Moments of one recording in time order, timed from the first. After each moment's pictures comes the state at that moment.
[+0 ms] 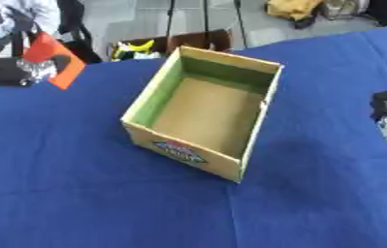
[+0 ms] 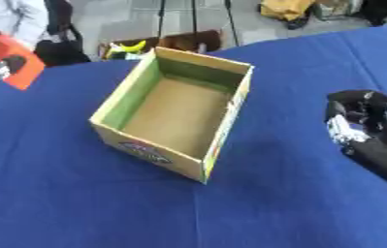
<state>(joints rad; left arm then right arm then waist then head) -0.70 0.85 0.05 -1.66 -0.61 -0.01 -0.49 -0.40 -0.21 -0.06 -1.93 0.22 0.22 0.22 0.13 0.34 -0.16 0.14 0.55</state>
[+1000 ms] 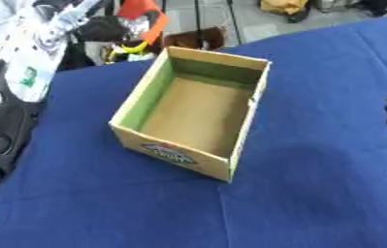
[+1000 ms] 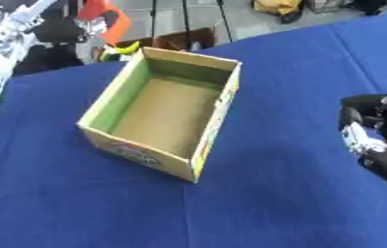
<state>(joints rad) -1.00 0.59 -0.05 -1.37 -0.90 -0.09 -0.28 -0.44 -0.19 -0.02 -1.93 0.22 0.22 0.25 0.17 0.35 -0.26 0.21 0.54</state>
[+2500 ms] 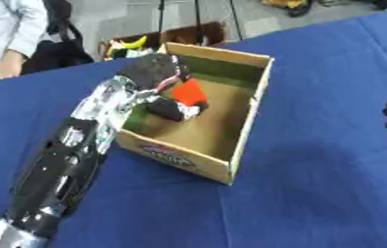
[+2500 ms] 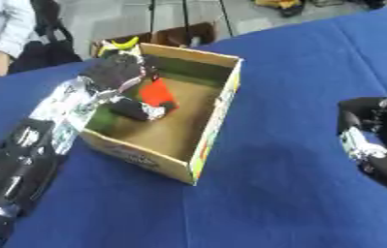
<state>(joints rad) -0.95 0.39 -0.13 -1.22 -1.17 -0.28 -0.30 -0.45 -0.18 -0.02 -1.95 0.21 0.23 0.26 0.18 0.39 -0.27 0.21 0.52</state>
